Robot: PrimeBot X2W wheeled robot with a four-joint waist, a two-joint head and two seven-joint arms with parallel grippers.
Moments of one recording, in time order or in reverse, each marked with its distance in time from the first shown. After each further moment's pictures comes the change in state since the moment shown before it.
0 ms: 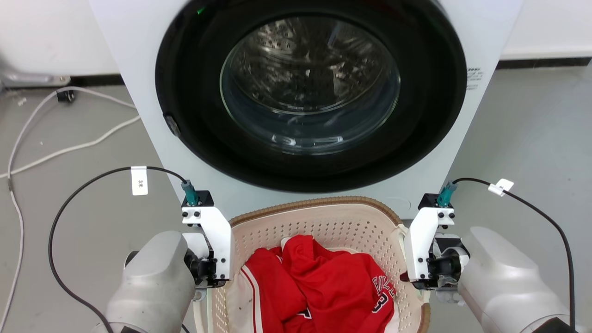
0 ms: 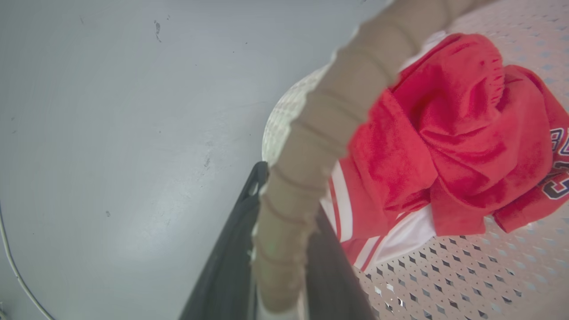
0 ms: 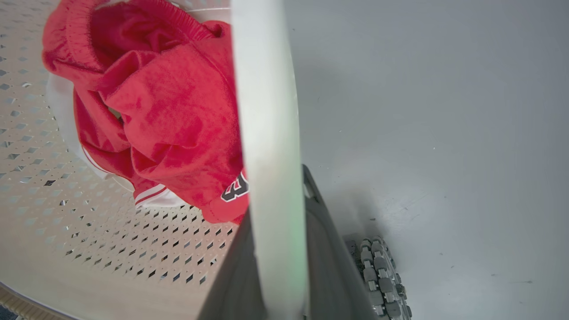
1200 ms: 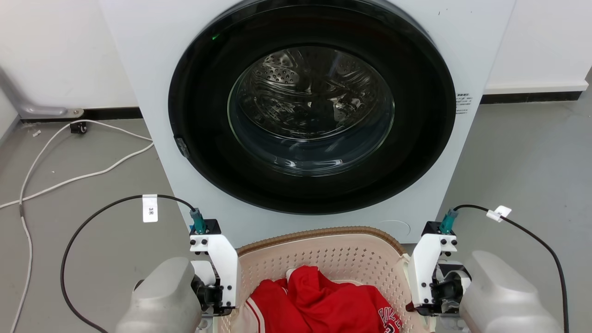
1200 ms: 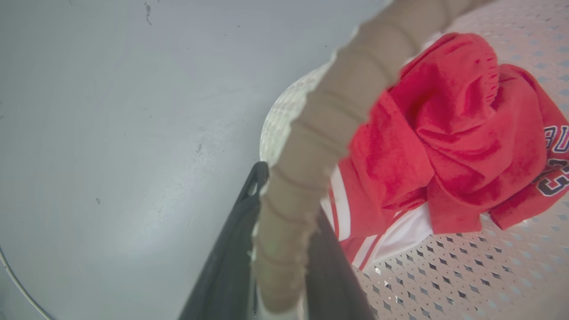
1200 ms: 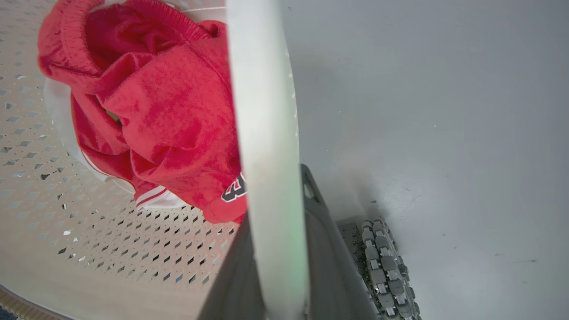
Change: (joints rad) left arm 0.075 -0.016 -0.070 0.009 -0.073 0.000 0.006; right arm 0.092 0.015 -0.191 0.000 -0.184 0.000 0.057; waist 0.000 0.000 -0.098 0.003
